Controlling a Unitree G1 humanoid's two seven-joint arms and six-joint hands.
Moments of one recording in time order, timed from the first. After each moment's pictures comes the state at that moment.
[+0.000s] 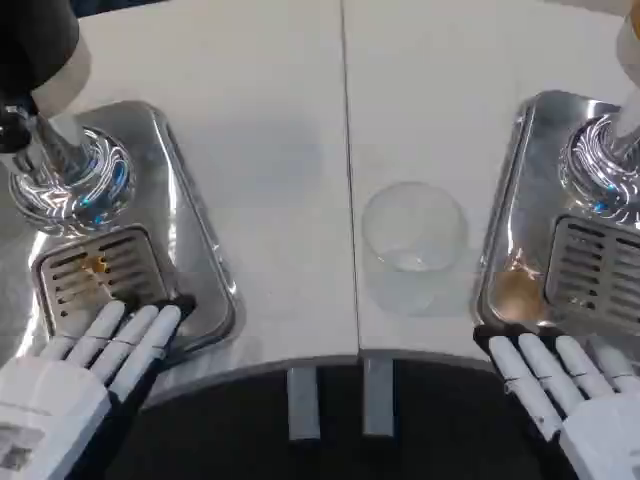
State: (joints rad) left arm 0.46 0.52 0.29 -0.42 0.83 -0.47 0.06; right arm 0.75 -0.01 -0.04 -1.03 -1.22 -0.31 0.30
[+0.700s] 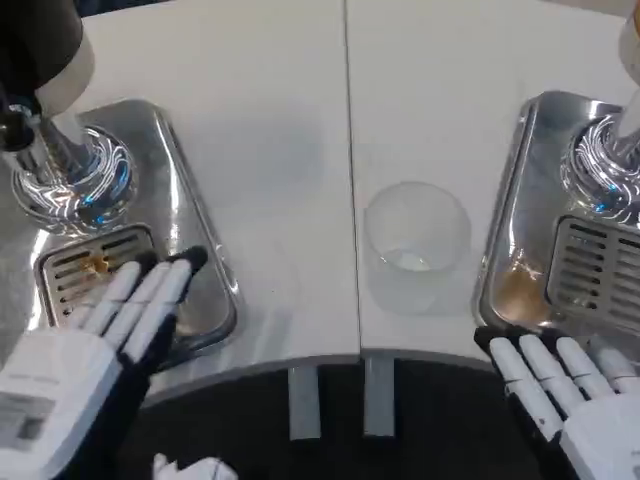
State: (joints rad) left arm 0.34 0.45 0.20 -0.35 0.74 -0.48 0.13; right arm 0.74 0.00 -0.05 -1.03 -1.21 -0.32 0.32
